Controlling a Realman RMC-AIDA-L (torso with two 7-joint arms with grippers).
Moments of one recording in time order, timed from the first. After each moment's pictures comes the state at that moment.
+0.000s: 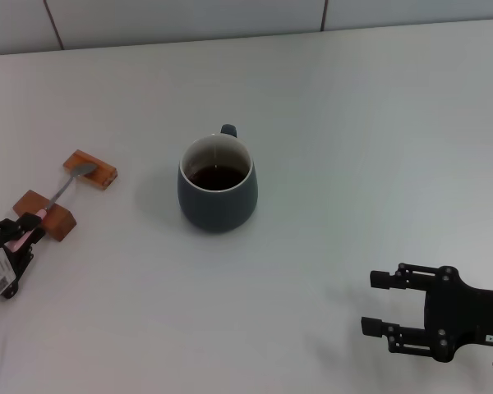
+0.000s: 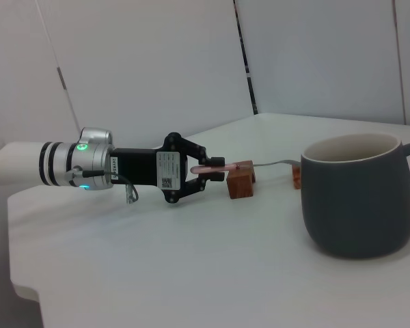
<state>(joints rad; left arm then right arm) -0.25 -2.06 0.00 0.19 2.05 1.37 -2.17 0.33 2.08 -0.50 -0.45 -2.20 -1.69 0.91</state>
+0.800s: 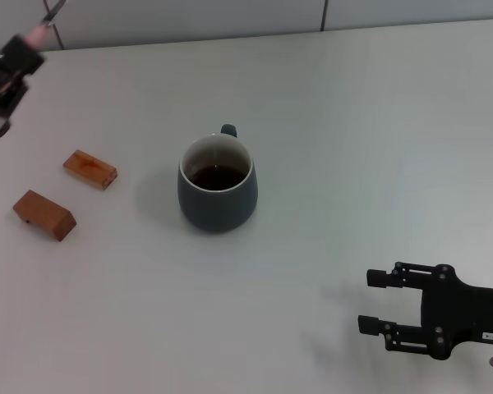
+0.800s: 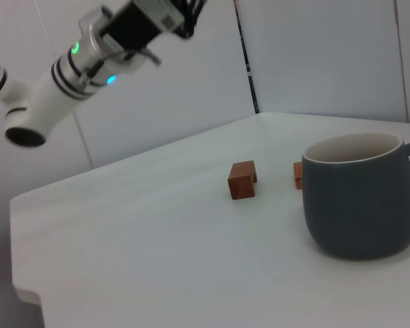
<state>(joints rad) -0.46 -2.05 -0.12 0.30 2.01 1.93 -1.86 0.34 2.08 -0.50 -0.45 -2.21 -1.69 0.93</state>
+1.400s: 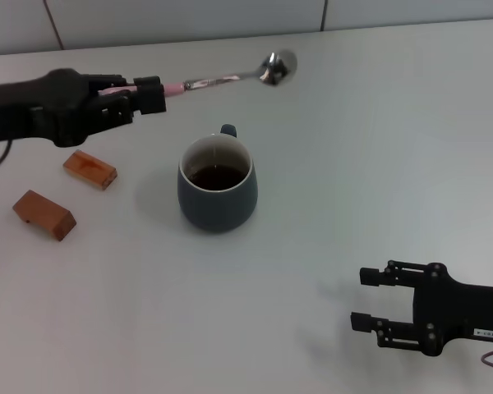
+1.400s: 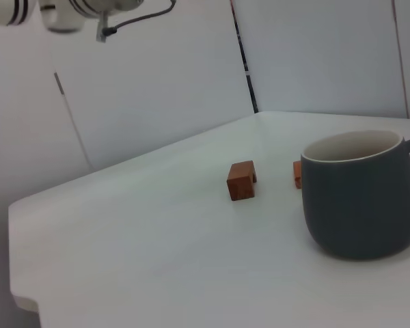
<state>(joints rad) -0.56 -2.07 0.57 0.97 1.88 1.95 -1.87 0.36 2.08 -0.50 -0.41 -2.21 -1.66 0.94</state>
